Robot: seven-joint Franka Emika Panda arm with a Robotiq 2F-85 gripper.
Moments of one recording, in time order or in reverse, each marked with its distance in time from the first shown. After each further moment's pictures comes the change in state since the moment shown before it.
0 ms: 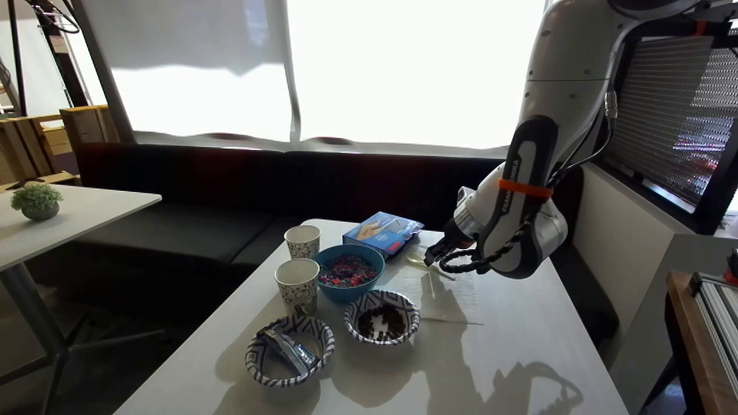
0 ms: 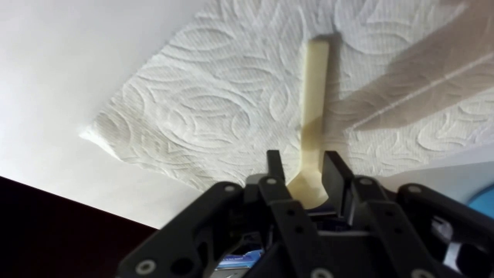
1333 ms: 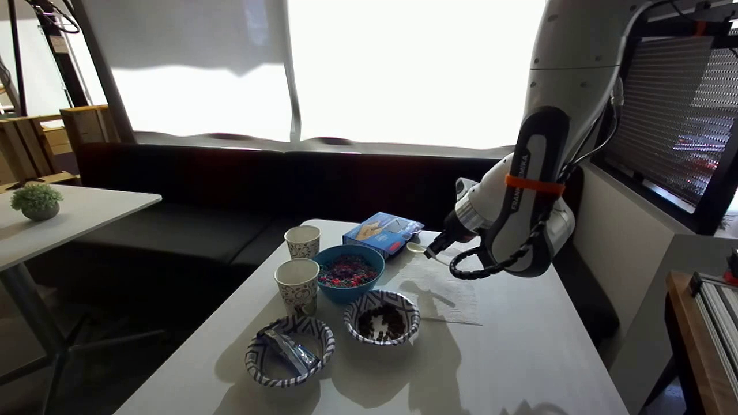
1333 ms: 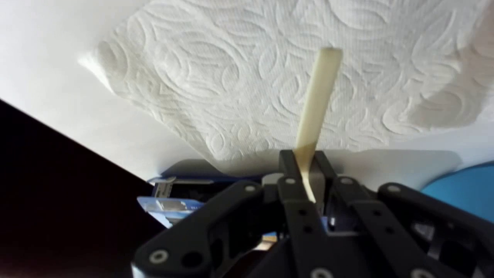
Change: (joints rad) arm 0.109 -0.071 -0.074 -0.071 -0.005 0.041 -0.082
